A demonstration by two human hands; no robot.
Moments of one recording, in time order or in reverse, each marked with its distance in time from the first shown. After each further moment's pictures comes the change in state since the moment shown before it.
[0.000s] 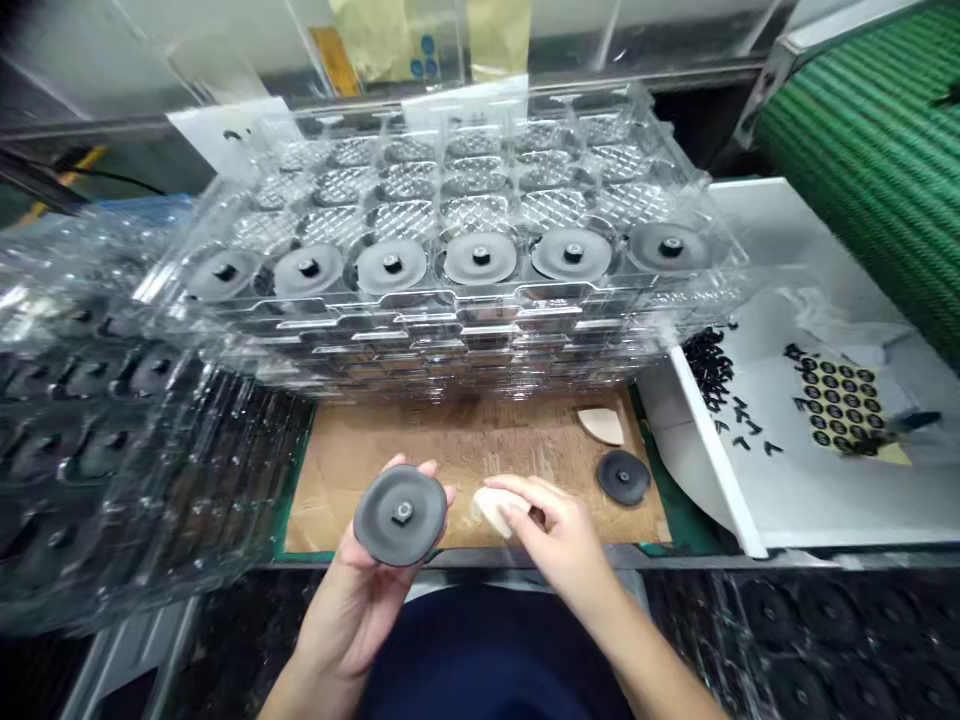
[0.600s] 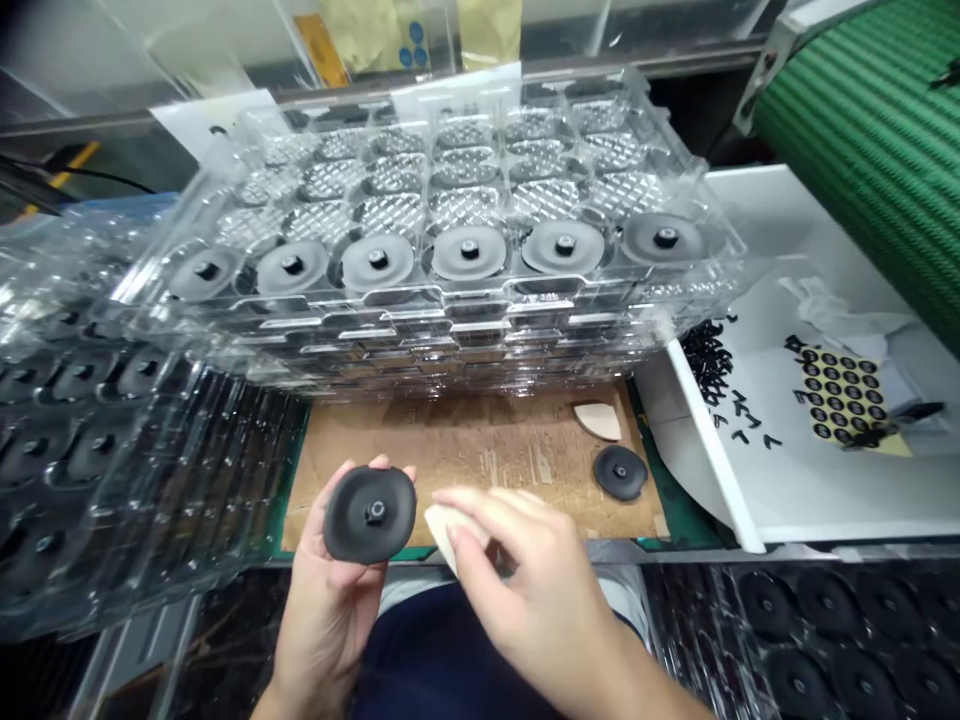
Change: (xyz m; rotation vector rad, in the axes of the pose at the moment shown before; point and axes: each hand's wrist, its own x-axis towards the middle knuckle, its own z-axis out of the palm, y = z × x) left_hand 0.009 -0.006 -0.010 0.155 -0.041 0.350; right_hand -0.005 -0.099 -0.009 -0.018 0.046 -0.265
